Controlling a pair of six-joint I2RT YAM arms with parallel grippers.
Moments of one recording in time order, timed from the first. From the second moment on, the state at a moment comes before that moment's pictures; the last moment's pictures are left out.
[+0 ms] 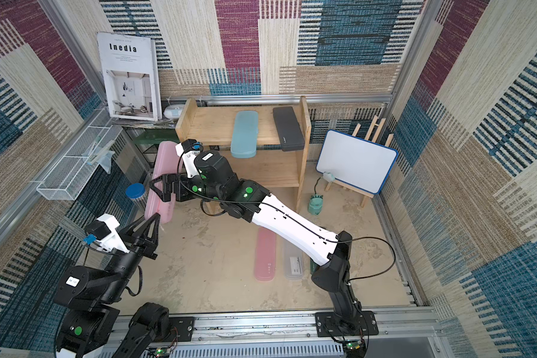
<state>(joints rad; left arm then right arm) -0.26 0.29 0.75 -0.24 0.08 -0.25 1.08 1.97 2.23 -0.42 -0.16 0.64</state>
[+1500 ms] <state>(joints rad) -0.26 0.41 0.73 -0.32 -0.09 -0.40 1.02 1.91 1.50 -0.70 0.05 0.82</state>
